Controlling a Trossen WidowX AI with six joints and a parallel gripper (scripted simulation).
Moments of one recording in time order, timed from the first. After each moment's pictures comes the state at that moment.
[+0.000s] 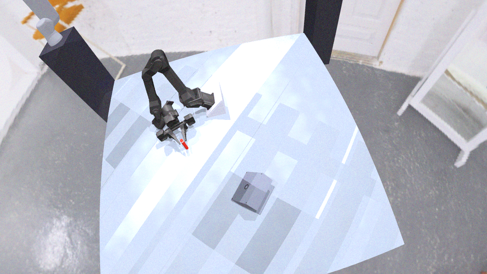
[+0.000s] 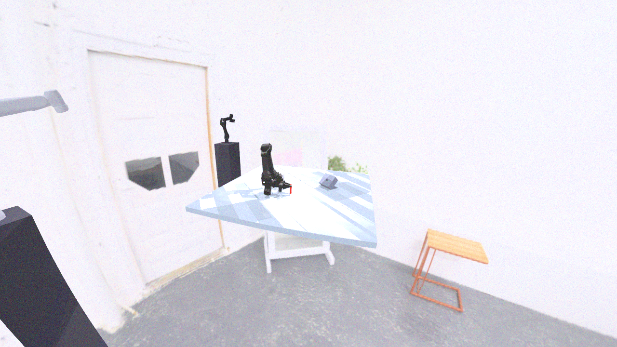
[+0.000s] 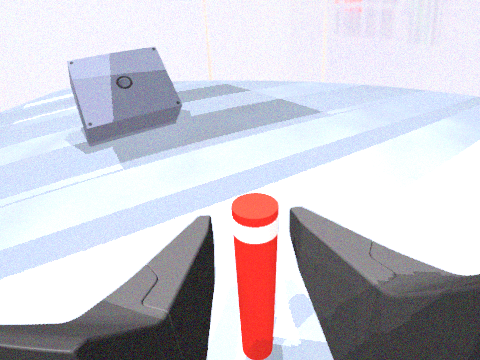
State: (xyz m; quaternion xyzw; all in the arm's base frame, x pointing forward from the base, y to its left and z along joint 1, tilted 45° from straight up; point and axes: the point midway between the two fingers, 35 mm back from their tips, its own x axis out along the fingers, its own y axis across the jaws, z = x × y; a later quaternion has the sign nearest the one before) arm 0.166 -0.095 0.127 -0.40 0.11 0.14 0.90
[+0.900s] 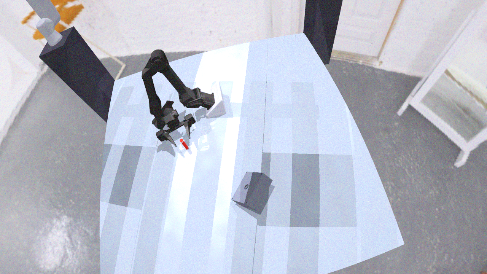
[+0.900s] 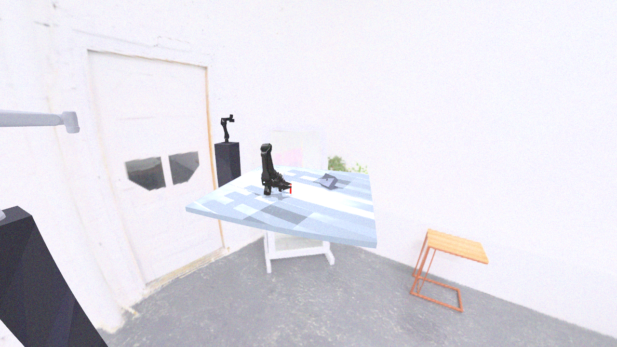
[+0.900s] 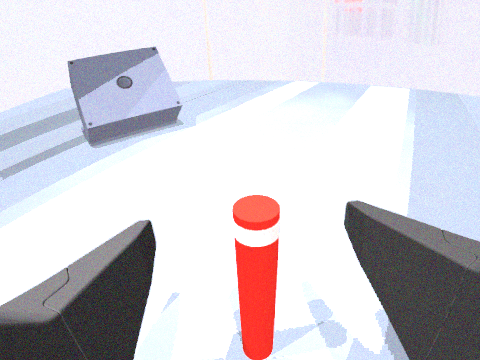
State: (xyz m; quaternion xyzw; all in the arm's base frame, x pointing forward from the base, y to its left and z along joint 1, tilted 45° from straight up) arm 0.166 -0.095 0.127 -0.40 0.11 0.14 0.90
